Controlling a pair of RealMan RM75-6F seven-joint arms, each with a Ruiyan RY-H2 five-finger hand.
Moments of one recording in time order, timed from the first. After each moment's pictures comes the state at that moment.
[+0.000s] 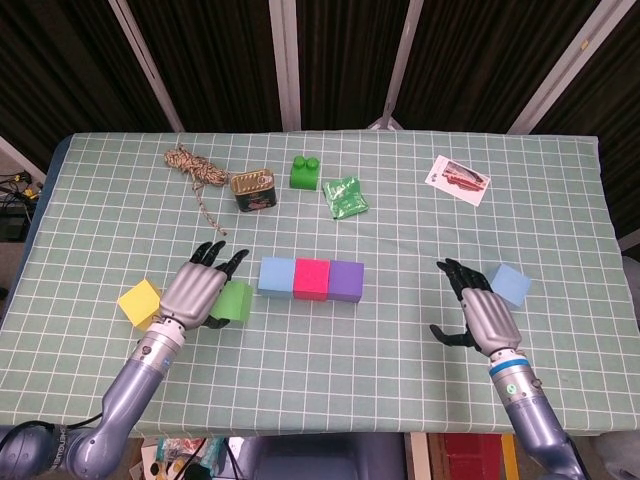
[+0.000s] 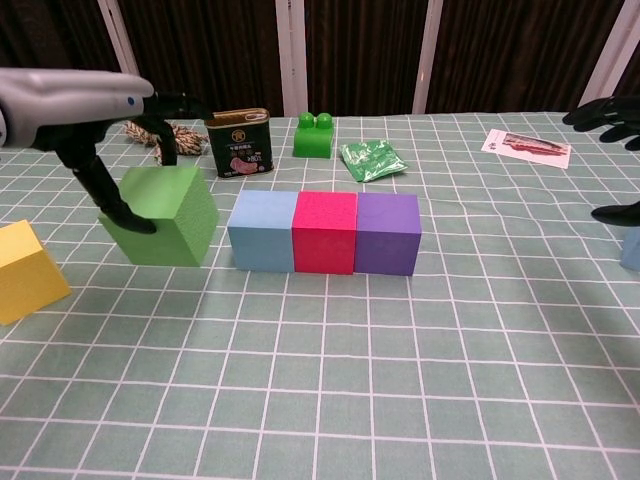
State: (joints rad) left arm -0.78 -1.30 -0.18 -2.08 0.77 1.21 0.82; right arm 0.49 -1.09 0.15 -2.13 -0.91 1.18 -0.25
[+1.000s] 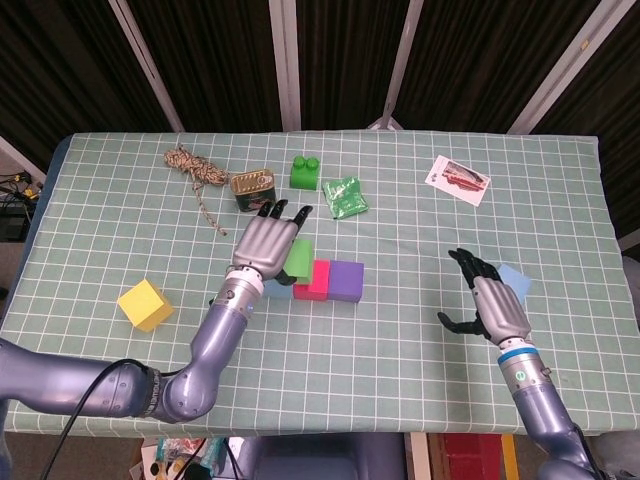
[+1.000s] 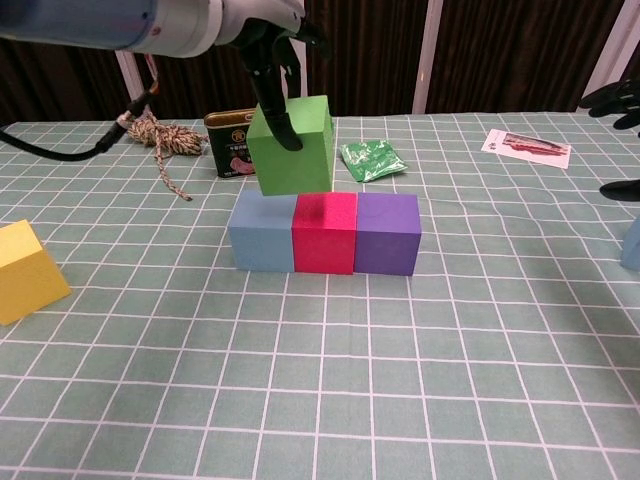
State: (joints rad) left arm -1.25 -1.47 -0.48 -1.86 0.12 1.21 1.02; right arm 0.50 -1.06 0.20 -2.09 -0.85 1.13 -0.17
